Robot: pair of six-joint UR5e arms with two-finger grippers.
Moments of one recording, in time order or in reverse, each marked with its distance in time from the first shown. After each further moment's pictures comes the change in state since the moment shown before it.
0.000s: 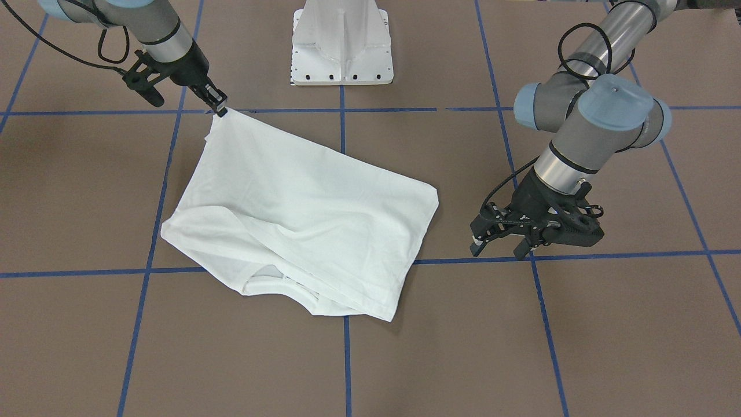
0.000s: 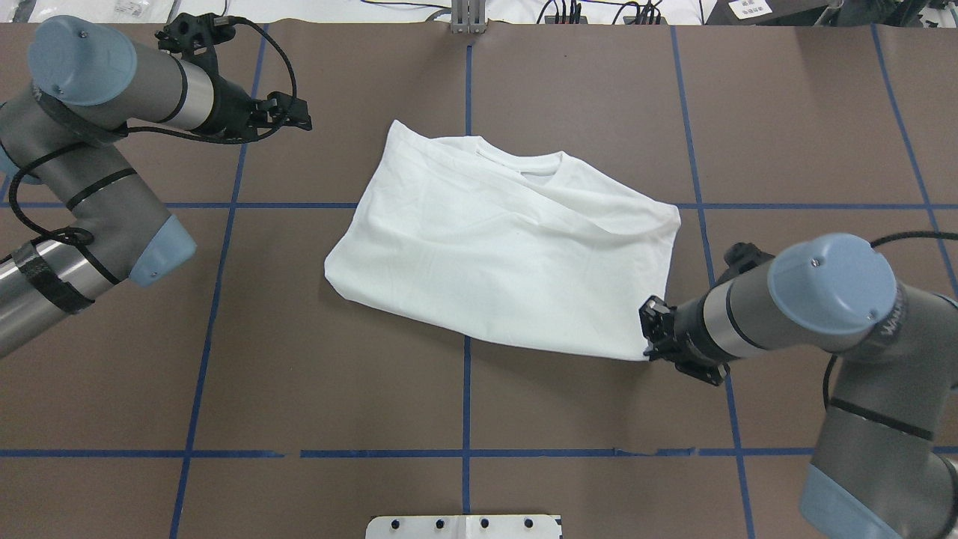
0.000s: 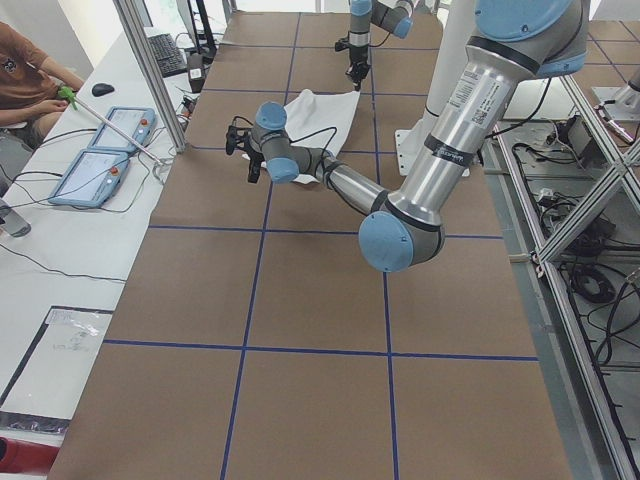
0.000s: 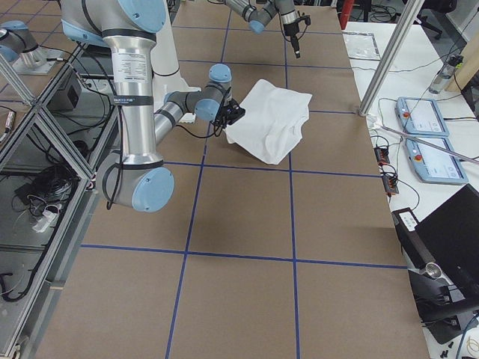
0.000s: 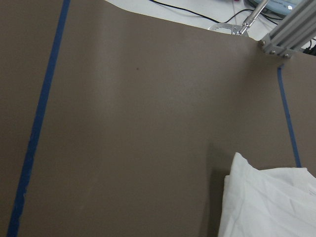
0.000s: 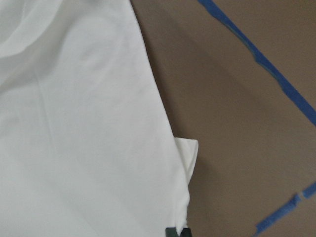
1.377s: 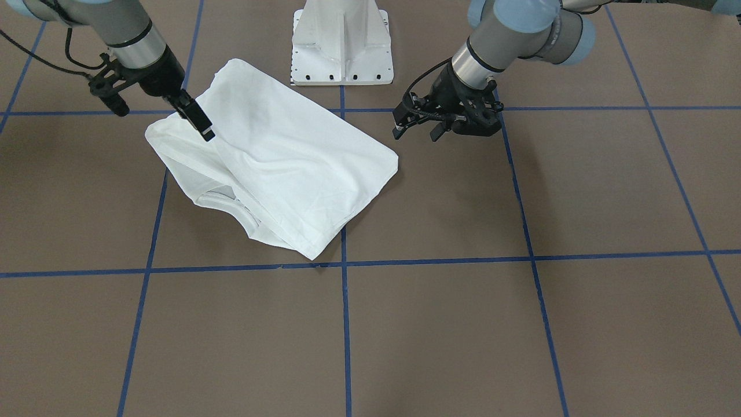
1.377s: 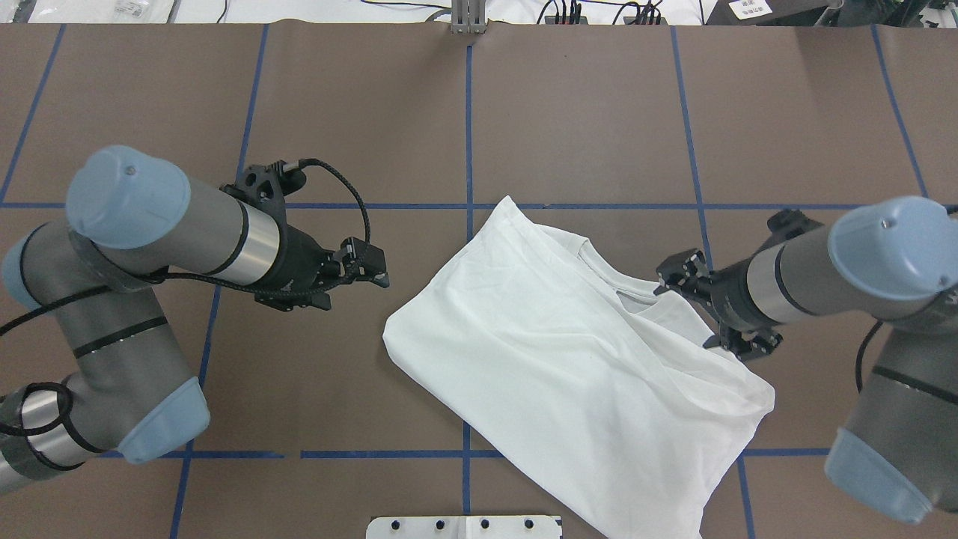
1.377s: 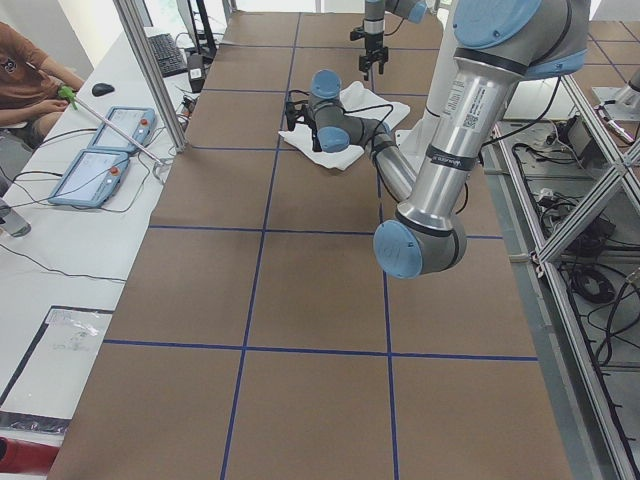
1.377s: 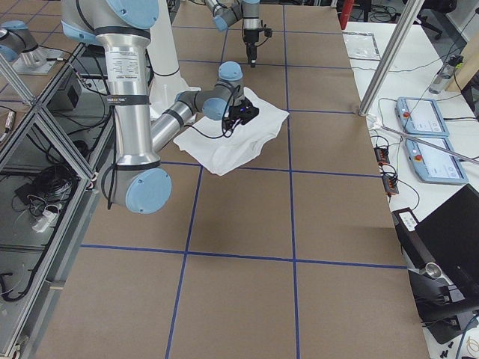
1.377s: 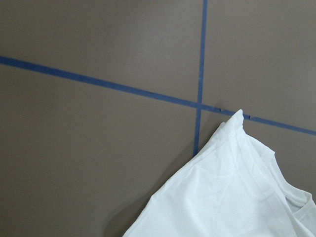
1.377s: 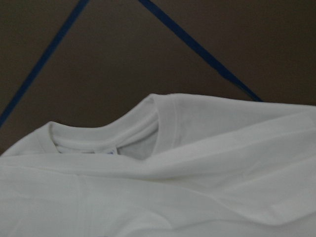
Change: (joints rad) left arm 0.313 0.083 -0.330 0.247 -0.048 -0.379; right arm 0.252 0.130 -0.148 0.000 -0.019 -0.092
